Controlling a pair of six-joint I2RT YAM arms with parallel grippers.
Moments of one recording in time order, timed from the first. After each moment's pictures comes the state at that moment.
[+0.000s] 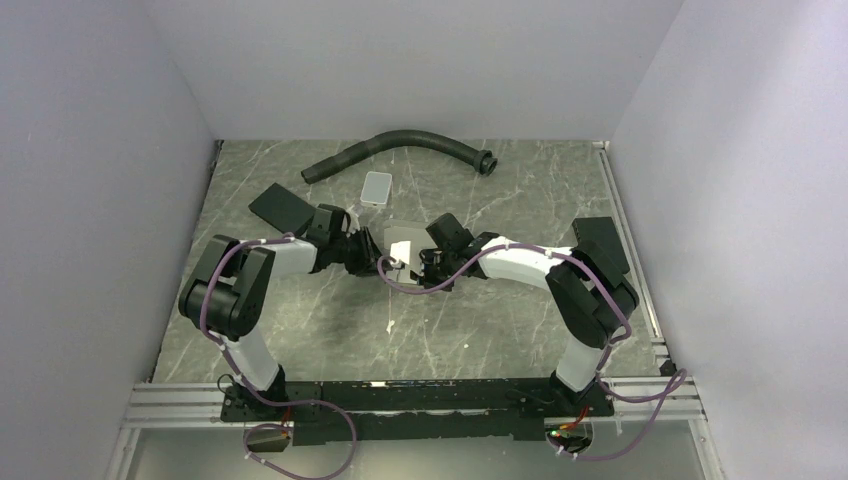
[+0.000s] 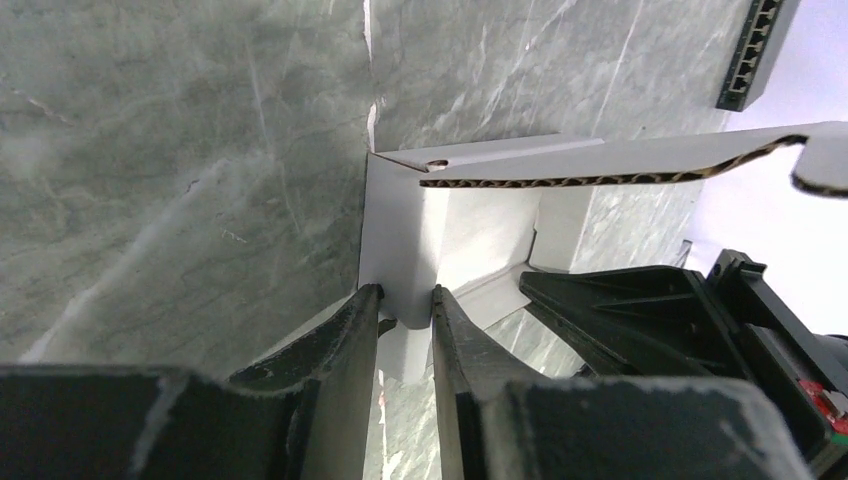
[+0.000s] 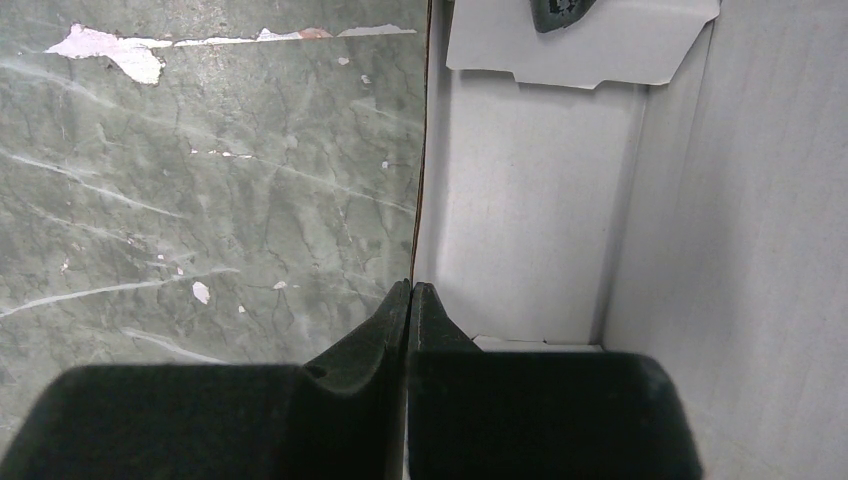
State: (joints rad) left arm -0.34 1.74 0.79 0.11 0.57 -0.72; right arm 0.74 1.75 1.01 -0.29 -0.39 -0.70
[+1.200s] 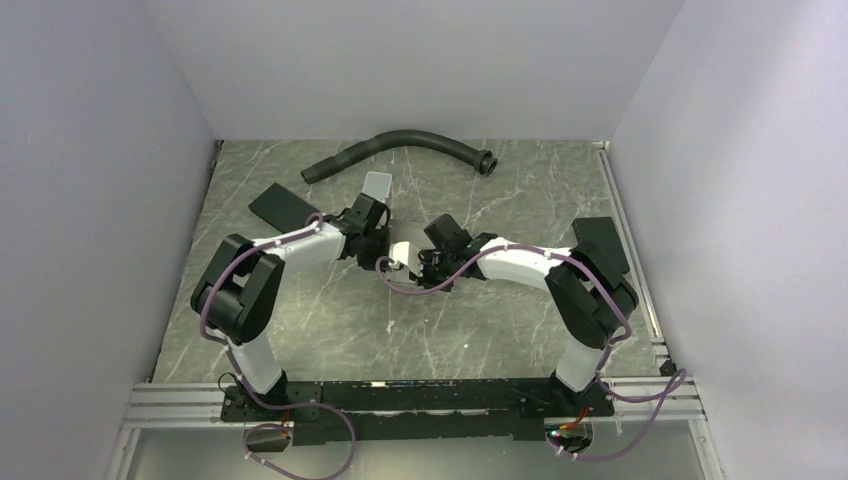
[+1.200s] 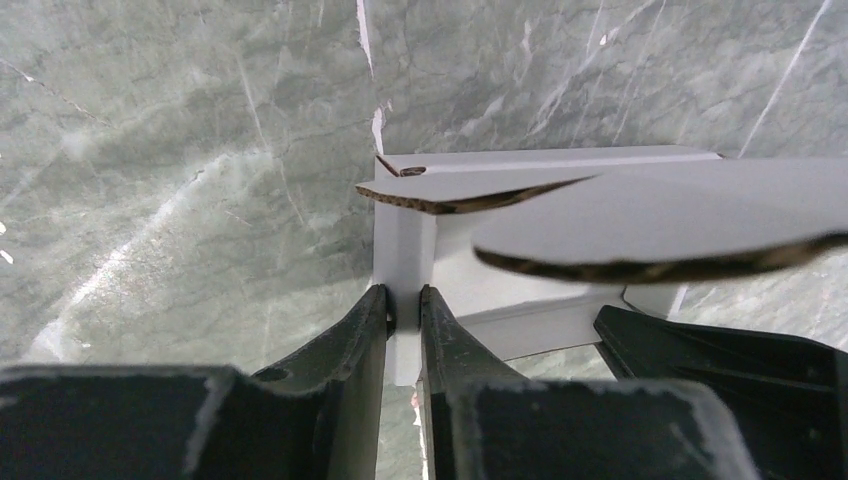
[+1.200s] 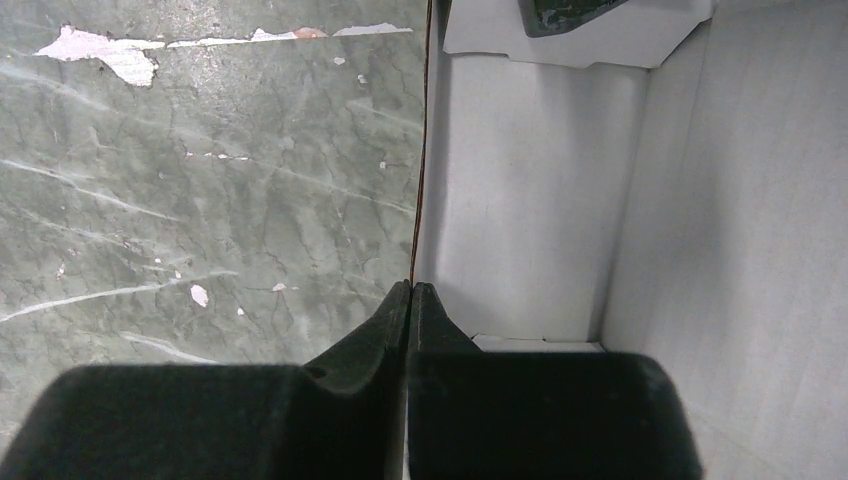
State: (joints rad) left arm -0.54 1.75 1.06 -0.34 0.11 -0.56; right arm 0.75 1.75 1.02 -0.29 -0.36 -0.69
